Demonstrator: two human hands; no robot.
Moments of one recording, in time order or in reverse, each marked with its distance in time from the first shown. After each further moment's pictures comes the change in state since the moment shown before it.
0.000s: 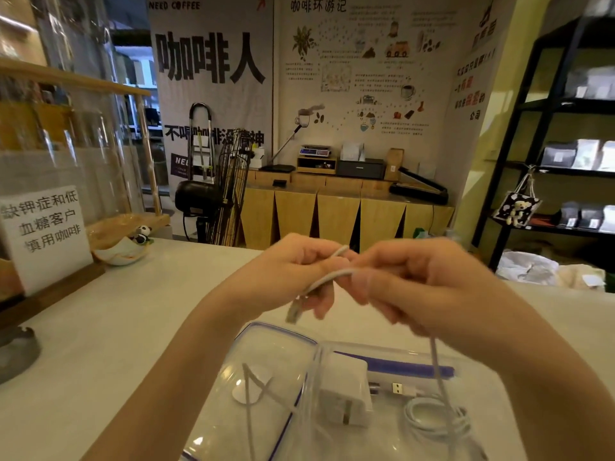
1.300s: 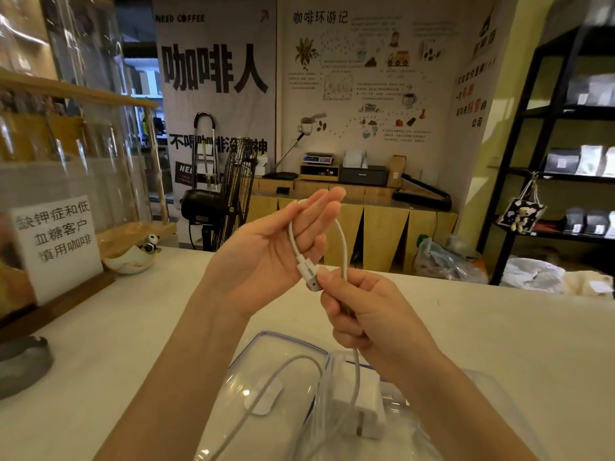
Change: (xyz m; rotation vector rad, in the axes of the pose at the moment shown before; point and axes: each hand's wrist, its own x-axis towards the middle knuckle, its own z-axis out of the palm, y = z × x) left_hand -0.001 -0.001 -0.029 -1.218 -0.002 -0.010; right_hand 0.036 0.041 0.054 0.808 0.110 0.206
